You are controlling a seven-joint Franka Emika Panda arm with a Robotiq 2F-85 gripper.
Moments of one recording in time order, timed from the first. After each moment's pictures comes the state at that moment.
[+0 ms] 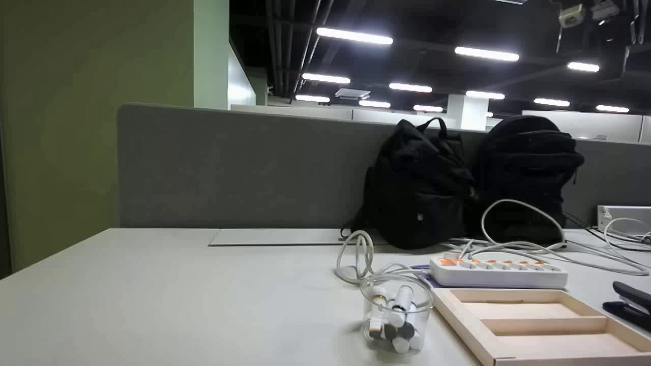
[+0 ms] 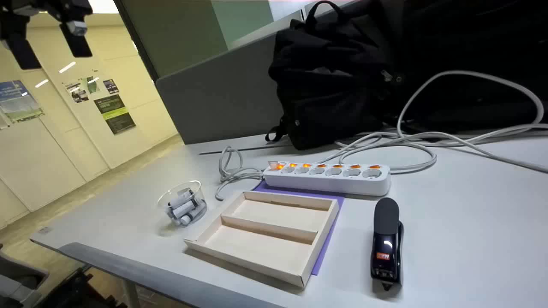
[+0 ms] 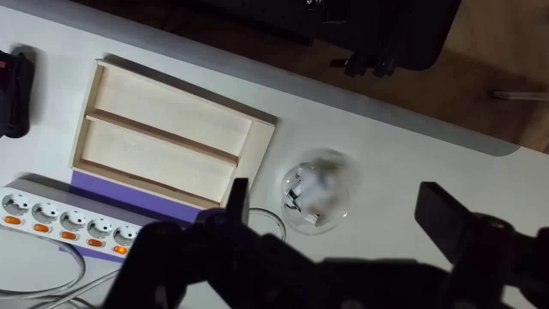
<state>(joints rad) 0.12 -0.86 -0.04 -2.64 0.11 1.75 -0.20</state>
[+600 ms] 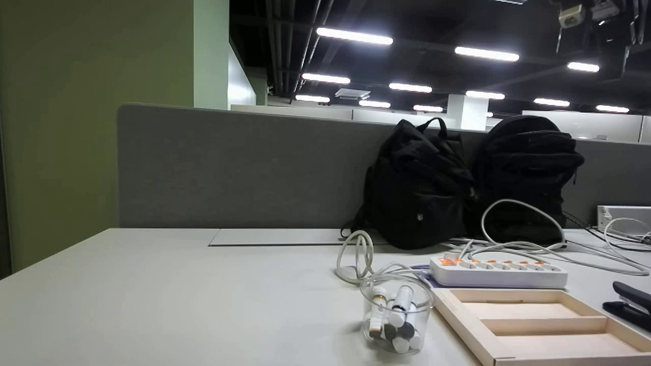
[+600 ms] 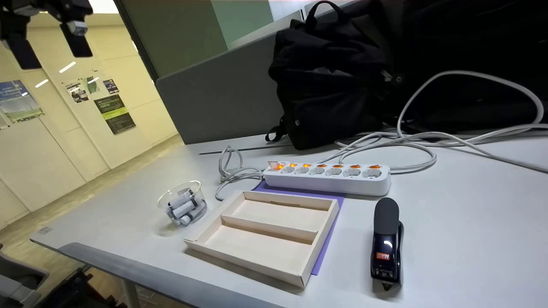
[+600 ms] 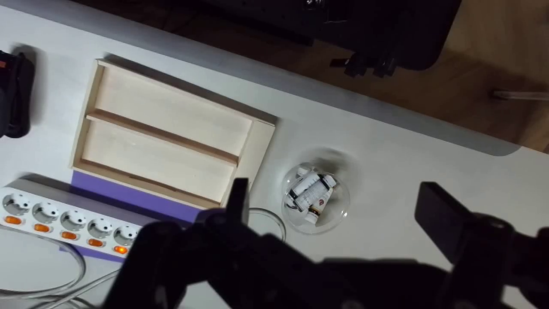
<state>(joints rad) 0.12 -0.86 -0.04 -2.64 0.11 1.75 -0.20</state>
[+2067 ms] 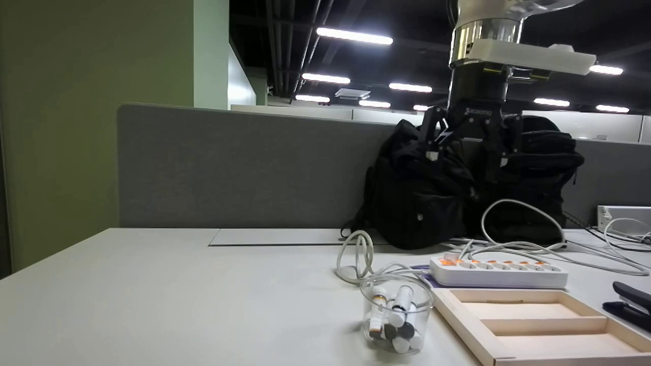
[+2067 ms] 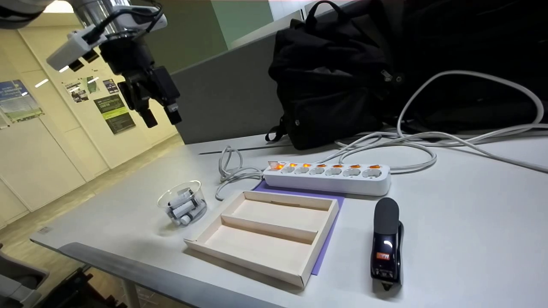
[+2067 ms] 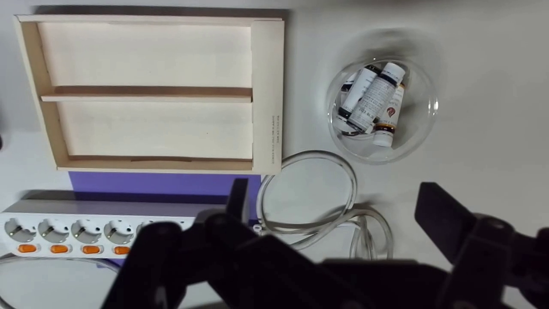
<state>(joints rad) 0.07 -0.31 0.14 -2.62 0.10 2.36 0.23</state>
